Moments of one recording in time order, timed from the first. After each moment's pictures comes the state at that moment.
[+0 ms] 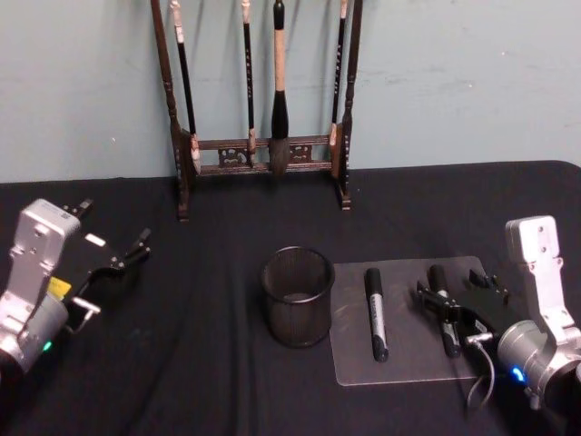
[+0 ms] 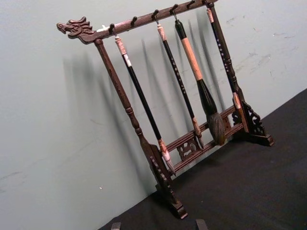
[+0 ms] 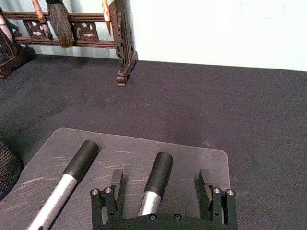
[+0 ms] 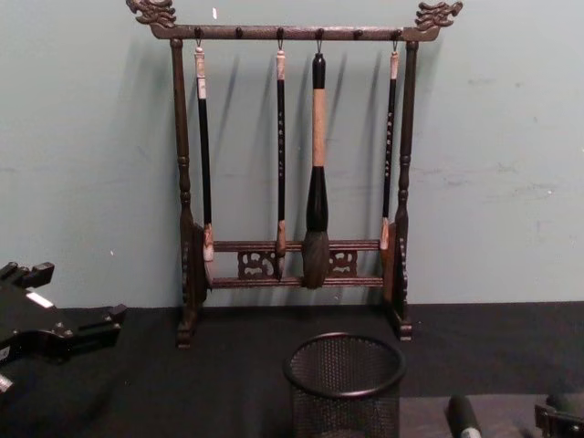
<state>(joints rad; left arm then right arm) -0.20 0.60 0.45 -1.41 -0.25 -0.12 0.03 0.05 0.31 -0.19 -1.48 0.29 0.26 0.10</state>
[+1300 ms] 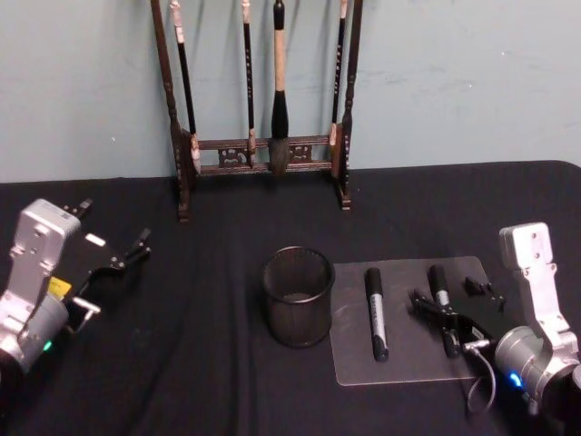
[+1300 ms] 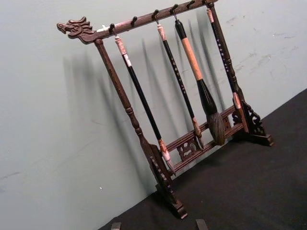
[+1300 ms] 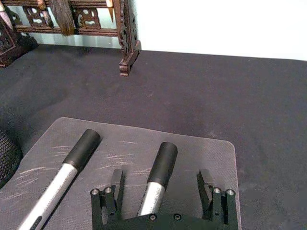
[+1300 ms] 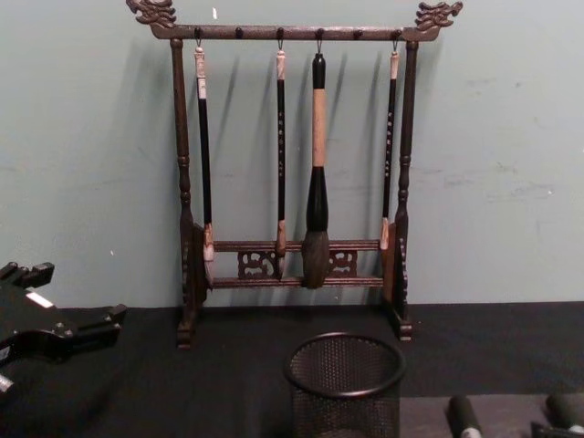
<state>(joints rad) -0.20 0.60 0.45 -1.41 -0.25 -0.12 0.03 0.05 0.25 -0.13 -1.45 0.21 0.28 0.17</state>
